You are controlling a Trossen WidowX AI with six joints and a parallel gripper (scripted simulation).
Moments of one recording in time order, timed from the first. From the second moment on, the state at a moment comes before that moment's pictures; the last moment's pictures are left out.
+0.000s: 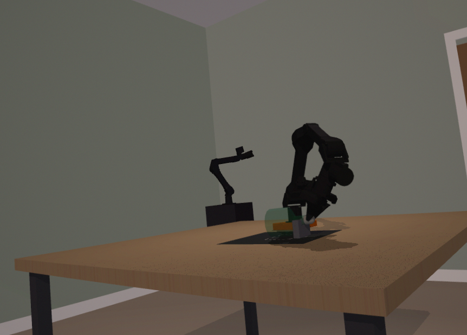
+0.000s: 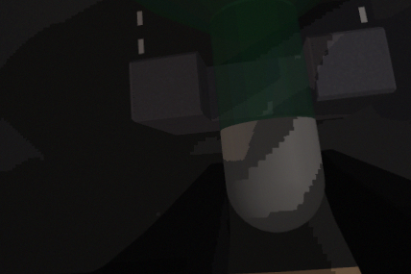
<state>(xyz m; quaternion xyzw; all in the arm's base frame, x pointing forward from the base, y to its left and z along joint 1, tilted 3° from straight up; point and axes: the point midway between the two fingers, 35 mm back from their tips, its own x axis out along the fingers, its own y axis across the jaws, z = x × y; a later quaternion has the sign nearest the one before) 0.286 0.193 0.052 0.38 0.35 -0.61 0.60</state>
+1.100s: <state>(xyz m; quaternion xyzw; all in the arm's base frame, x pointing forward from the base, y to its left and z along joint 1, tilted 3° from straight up) 0.288 0.181 0.090 0.47 0.46 -0.56 0.51</state>
